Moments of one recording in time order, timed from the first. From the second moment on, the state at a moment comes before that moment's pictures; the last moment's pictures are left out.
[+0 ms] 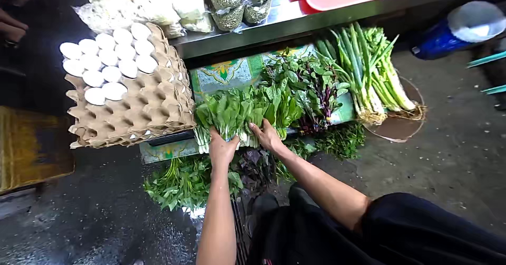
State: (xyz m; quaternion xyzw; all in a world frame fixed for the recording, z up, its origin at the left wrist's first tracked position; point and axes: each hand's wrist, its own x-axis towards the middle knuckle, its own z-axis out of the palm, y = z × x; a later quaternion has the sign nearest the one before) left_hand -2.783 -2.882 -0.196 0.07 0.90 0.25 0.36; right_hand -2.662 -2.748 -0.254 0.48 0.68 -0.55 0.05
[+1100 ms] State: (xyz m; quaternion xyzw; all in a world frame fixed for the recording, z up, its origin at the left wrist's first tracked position) left_hand -2.728 -2.876 -0.220 0.08 0.96 0.18 0.21; right_hand -2.636 -2.732 -0.252 0.47 0.69 -0.55 0.00
